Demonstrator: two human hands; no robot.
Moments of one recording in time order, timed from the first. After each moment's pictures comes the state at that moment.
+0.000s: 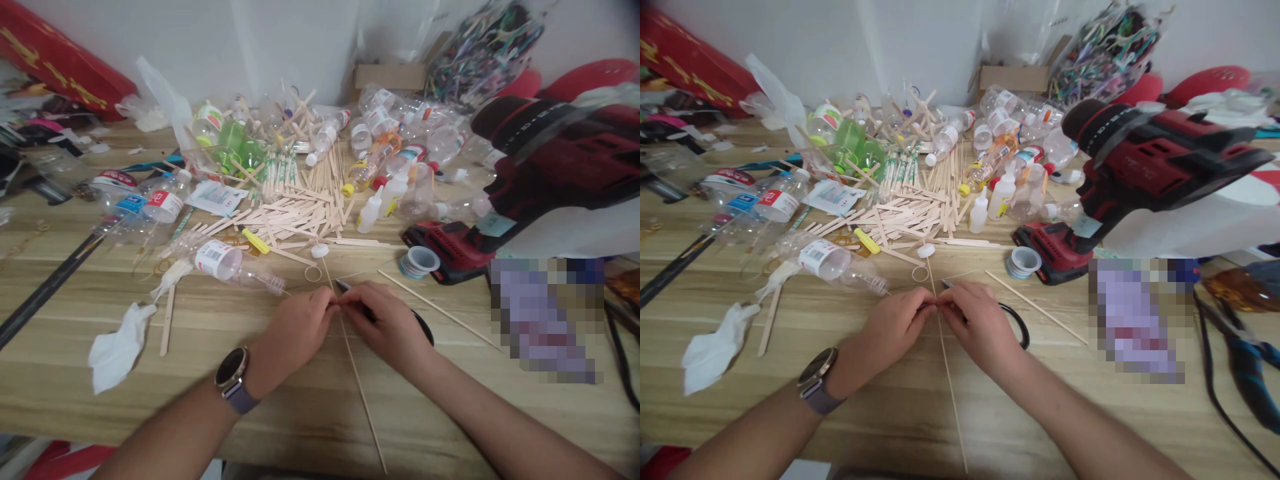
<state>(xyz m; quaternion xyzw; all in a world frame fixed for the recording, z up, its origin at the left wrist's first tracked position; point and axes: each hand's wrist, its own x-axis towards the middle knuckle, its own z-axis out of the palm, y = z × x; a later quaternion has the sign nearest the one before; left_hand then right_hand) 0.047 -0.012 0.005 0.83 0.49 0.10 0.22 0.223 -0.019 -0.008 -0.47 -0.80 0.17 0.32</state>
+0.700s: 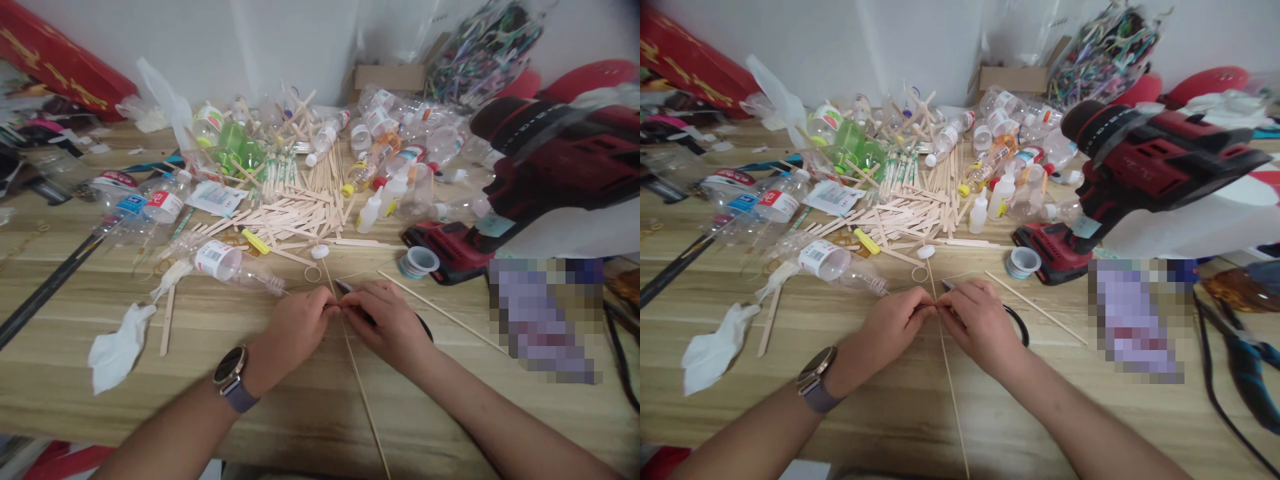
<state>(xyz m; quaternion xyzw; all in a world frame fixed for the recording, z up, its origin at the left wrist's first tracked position) 0.047 -0.010 0.010 0.81 0.51 0.12 0.26 0.226 -0.018 -0.008 -0.42 -0.84 0.11 0.31</state>
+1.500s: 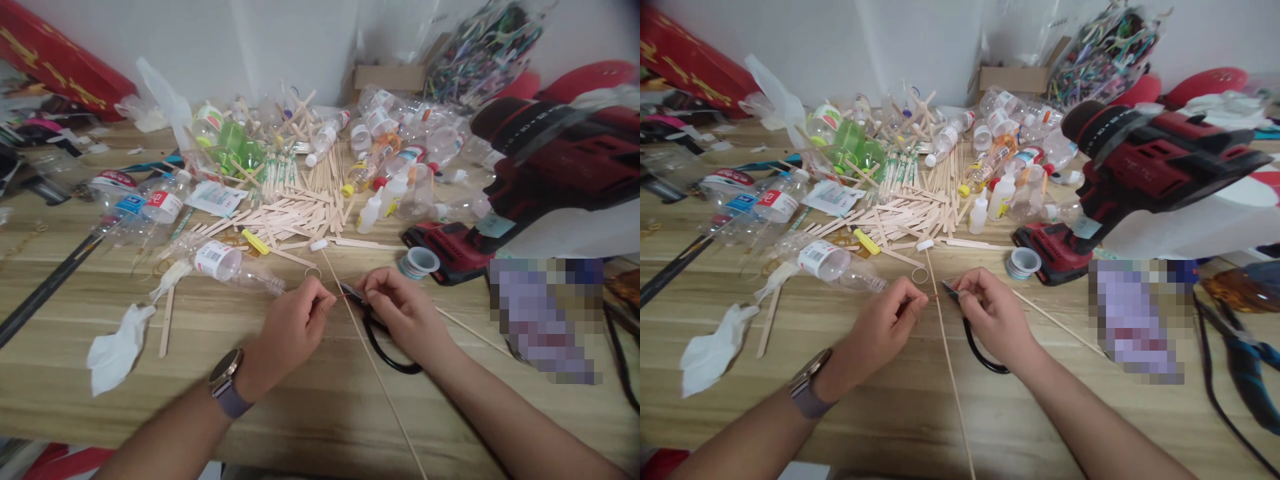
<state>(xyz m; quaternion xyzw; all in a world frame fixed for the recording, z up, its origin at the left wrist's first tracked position) 0.041 -0.016 0.011 0.77 0.49 0.28 0.30 0.230 -0.014 0.004 -0.51 -0.64 0.37 0.44</state>
